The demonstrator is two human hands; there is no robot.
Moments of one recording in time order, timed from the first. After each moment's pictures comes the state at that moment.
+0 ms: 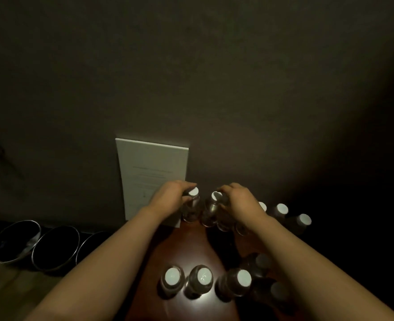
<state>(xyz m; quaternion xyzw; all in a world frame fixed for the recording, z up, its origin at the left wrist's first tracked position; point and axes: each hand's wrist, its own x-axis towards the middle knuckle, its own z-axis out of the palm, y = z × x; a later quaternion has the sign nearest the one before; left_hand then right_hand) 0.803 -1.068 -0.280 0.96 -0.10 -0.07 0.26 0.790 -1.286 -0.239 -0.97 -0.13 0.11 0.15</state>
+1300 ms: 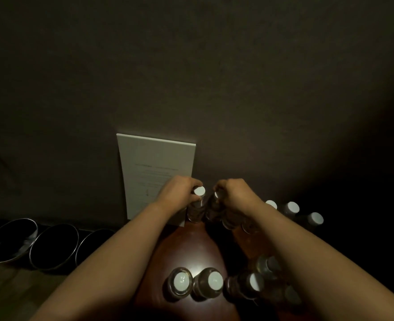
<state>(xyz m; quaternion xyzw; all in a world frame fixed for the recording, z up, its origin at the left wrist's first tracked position) 0.819 -1.070 -0.285 0.96 -0.12 -0.05 0.24 0.820 -1.262 -0.248 -0.97 -0.13 0.16 0.16</state>
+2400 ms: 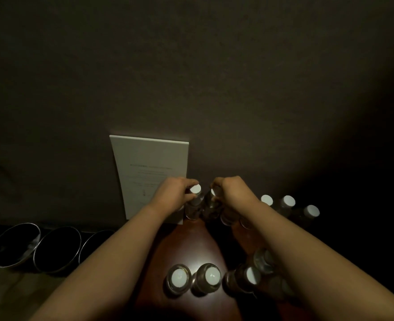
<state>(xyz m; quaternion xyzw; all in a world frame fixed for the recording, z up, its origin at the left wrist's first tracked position) 0.813 -1.065 -0.294 0.96 -0.12 -0.04 0.25 0.816 -1.266 -0.256 -0.96 -0.12 0.14 0.19</state>
